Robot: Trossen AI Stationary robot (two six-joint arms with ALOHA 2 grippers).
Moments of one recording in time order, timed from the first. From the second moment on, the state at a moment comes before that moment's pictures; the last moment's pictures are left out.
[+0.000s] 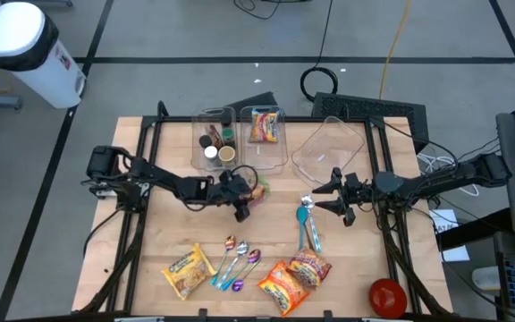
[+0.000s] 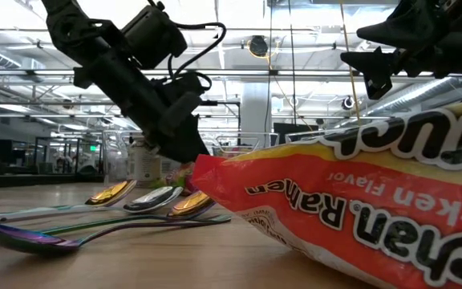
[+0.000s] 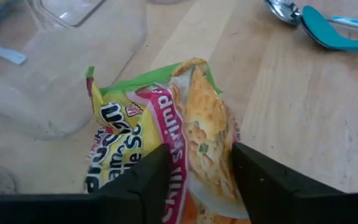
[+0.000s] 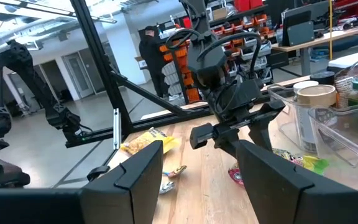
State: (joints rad) left arm -0.04 1.71 0.73 0.25 -0.27 -0.36; right arm 0.11 0.77 0.11 0.75 0.00 0.29
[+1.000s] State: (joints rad) left arm 0.07 1.52 0.75 0.77 -0.46 -0.02; right arm 0.11 0.77 0.11 0.75 0.00 0.29
